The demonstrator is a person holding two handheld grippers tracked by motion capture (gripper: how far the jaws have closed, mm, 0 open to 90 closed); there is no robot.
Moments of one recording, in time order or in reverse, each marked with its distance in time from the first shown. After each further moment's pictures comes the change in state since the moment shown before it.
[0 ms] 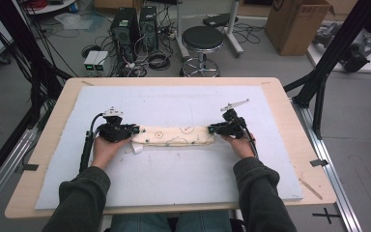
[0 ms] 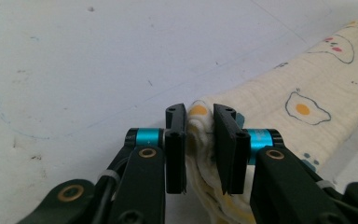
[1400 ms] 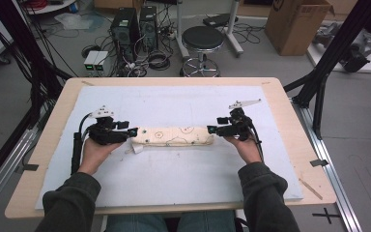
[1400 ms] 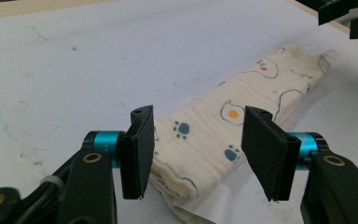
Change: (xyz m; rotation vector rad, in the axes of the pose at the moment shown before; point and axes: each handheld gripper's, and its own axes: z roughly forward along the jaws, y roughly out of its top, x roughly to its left) left arm -0.020 0.011 -0.049 -0.080 -0.092 0.065; right arm 0.021 0.003 -0.039 -0.145 0.043 0.034
